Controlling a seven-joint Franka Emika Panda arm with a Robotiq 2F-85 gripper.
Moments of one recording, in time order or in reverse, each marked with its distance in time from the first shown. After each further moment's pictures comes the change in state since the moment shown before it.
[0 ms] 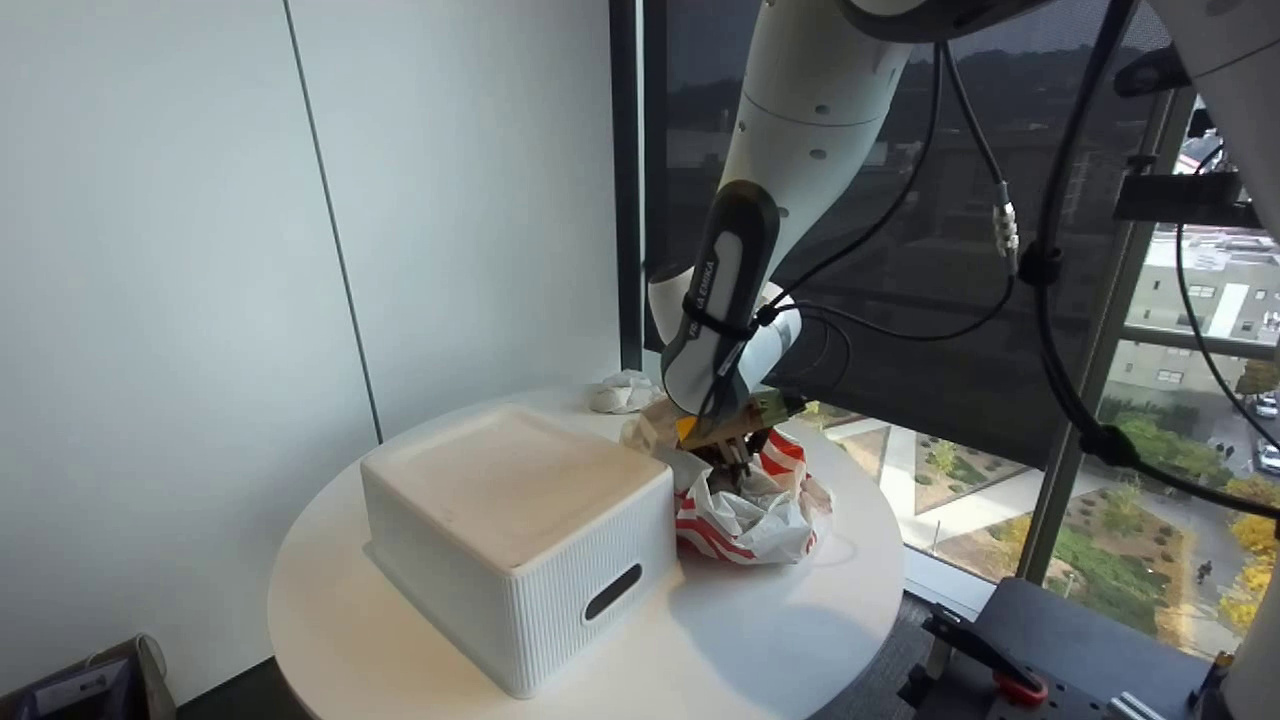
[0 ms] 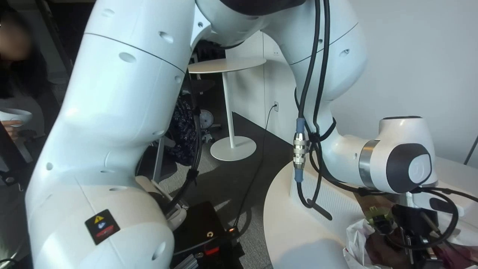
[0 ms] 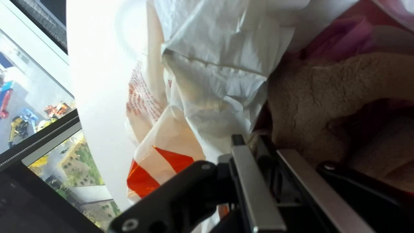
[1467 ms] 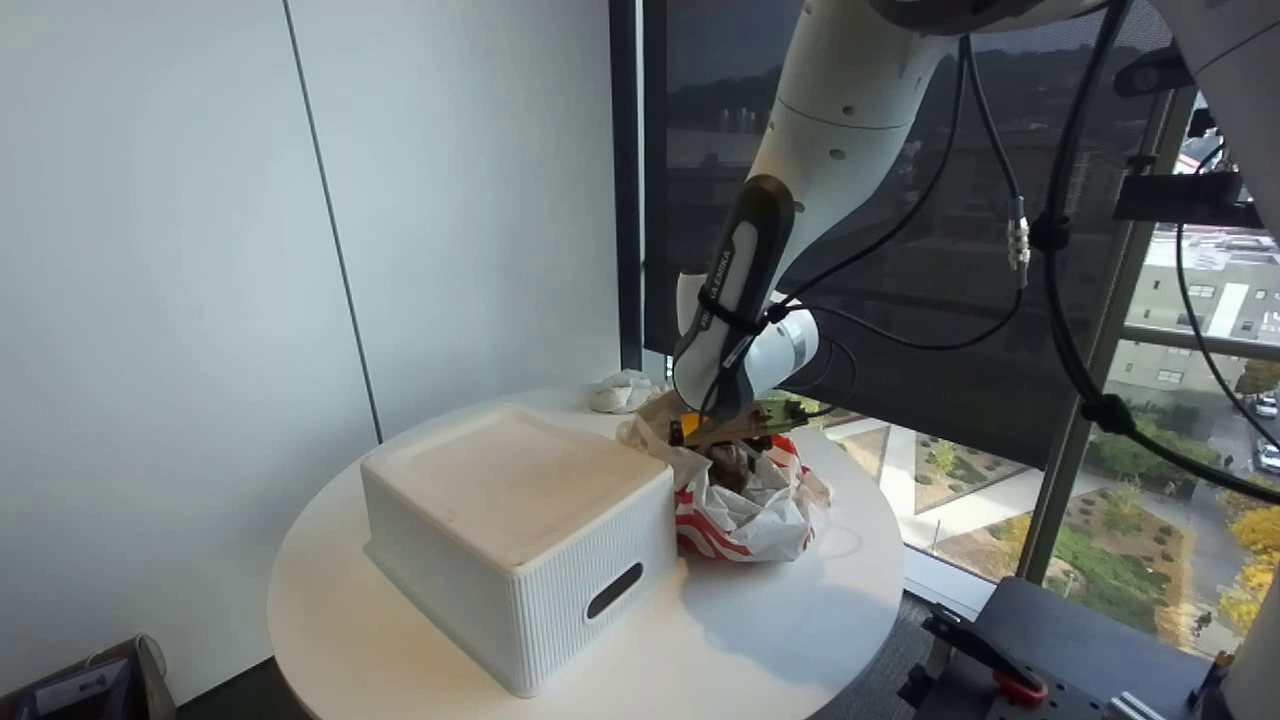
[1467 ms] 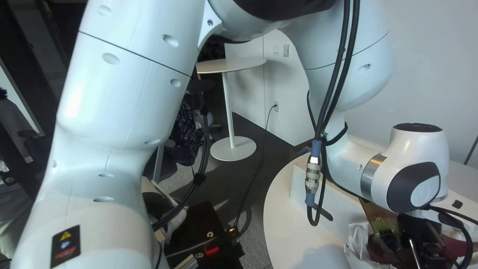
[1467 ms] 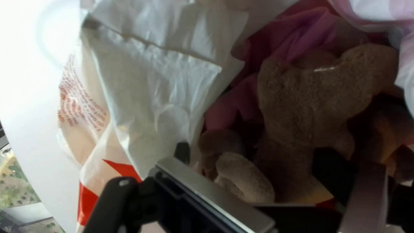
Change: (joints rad) arm -0.258 -0.023 0.232 -0.020 0.079 0.179 -0.139
